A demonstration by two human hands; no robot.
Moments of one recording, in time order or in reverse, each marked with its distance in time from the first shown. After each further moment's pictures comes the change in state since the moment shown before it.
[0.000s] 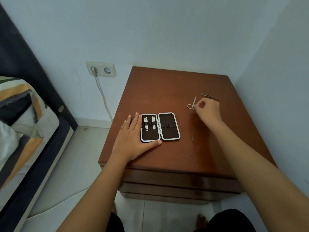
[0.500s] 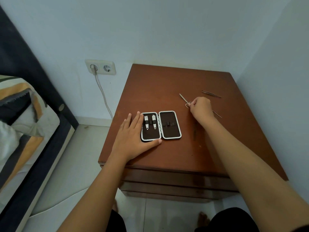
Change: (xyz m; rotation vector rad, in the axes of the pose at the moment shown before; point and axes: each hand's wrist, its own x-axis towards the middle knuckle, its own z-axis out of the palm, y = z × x) left_hand 0.002 -0.003 0.002 0.023 0.009 0.019; right_hand 0.011 -0.012 0.028 -0.166 -0.077 0.058
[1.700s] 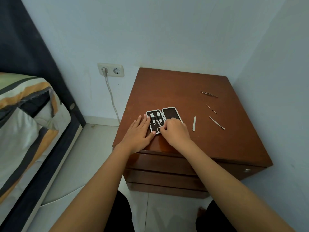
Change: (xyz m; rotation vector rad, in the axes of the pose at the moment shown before) left_hand -0.028 0.001 -0.011 -0.014 -0.205 0.040; right_hand -0.156 -0.060 0.004 -0.169 -0.191 -0.327
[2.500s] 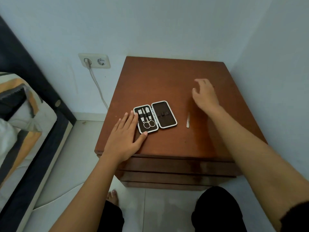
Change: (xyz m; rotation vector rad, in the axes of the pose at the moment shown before) left_hand -0.002 0.000 0.014 0.093 0.194 0.012; right_hand 0.103 0.135 -0.041 0.203 0.276 0.114
